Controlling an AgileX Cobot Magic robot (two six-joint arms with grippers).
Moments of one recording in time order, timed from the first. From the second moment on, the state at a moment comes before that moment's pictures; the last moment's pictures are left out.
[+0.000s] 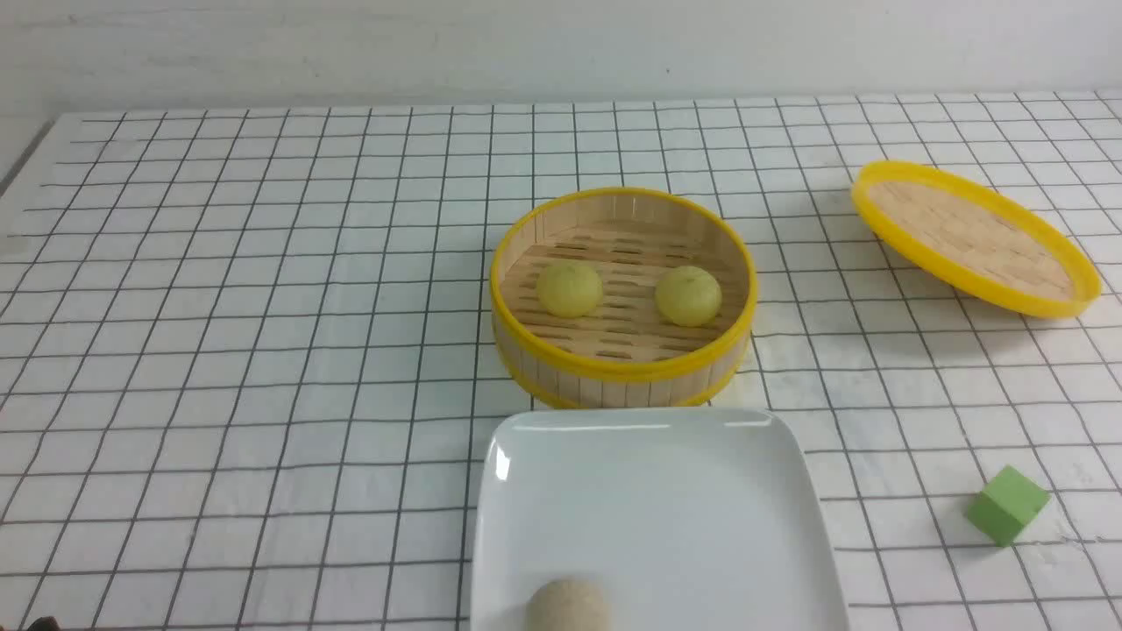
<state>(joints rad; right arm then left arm) 0.00 -0.01 0.02 0.03 0.41 0.00 0.03 -0.01 0.02 0.12 0.39 -0.17</state>
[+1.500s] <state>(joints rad) 0.00 -0.01 0.02 0.71 0.34 0.38 0.03 -0.01 0.03 -0.55 0.38 -0.66</state>
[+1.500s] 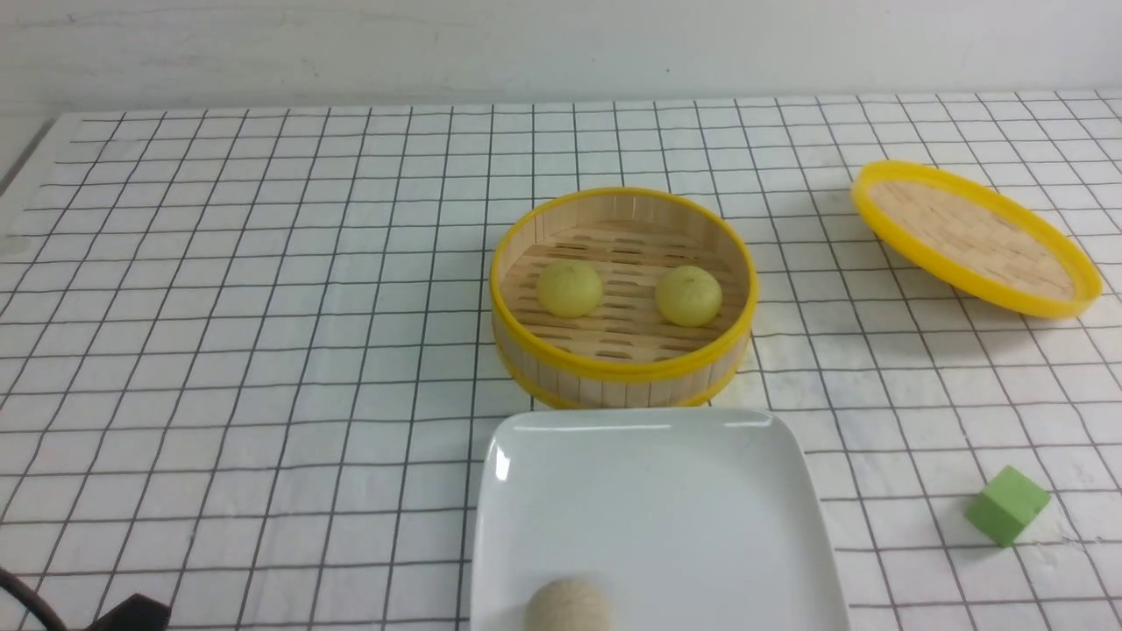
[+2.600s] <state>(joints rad) 0.32 1.48 -1.02 0.66 0.71 -0.42 0.02 0.75 -0.49 -0.29 1.06 -0.24</state>
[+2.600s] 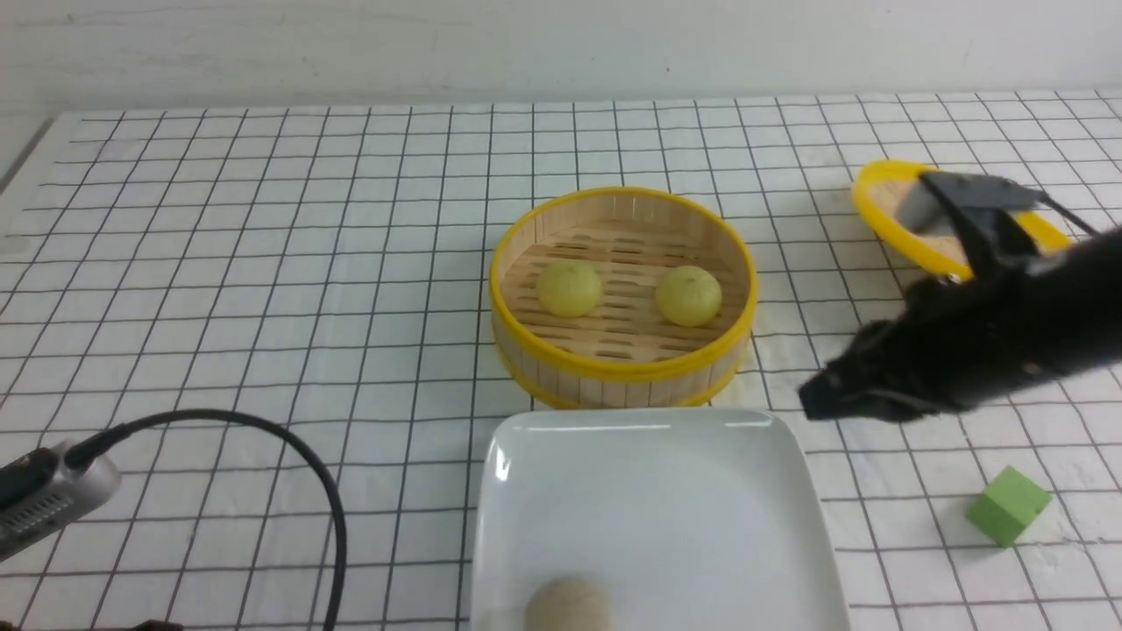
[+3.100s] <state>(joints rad) 0.40 2.07 -1.64 0.19 0.65 -0.09 0.02 0.75 -0.49 -0.27 1.05 -0.24</state>
